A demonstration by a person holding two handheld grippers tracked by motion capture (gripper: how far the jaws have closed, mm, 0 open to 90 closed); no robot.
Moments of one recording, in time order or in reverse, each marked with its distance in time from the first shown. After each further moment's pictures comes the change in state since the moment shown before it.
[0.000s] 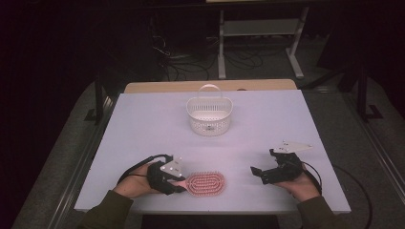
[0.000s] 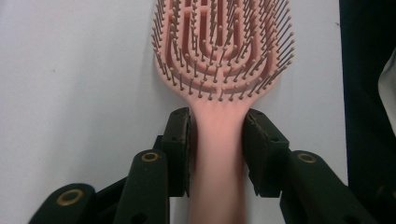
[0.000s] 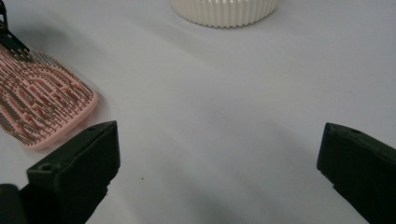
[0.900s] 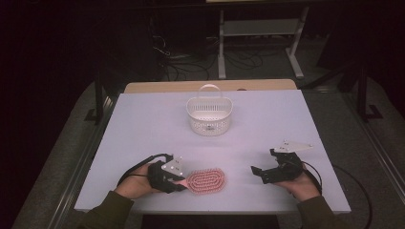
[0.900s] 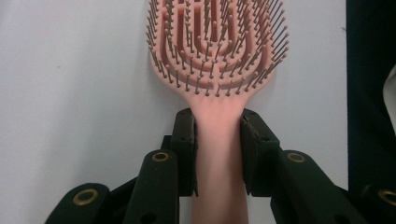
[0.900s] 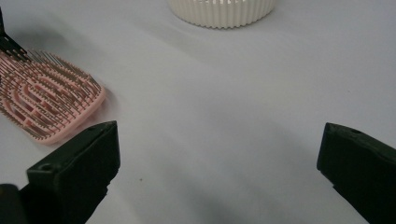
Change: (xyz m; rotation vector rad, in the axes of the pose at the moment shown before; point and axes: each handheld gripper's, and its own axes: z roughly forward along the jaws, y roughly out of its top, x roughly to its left) left arm 0.000 0.002 -0.001 0.010 0.013 -0.037; right arm -0.001 0.000 0.000 -0.003 -0.003 0.010
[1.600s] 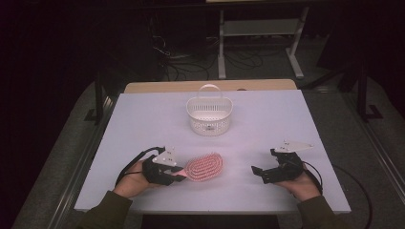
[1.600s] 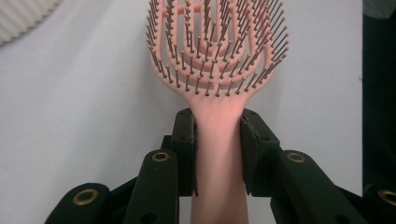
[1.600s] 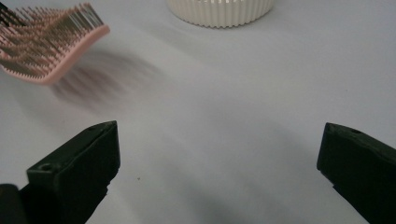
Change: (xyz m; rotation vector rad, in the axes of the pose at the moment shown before) left arm 0.008 -0.003 -0.019 -0.149 0.104 -0.095; right arm -0.002 0.000 0.000 0.001 0.000 0.001
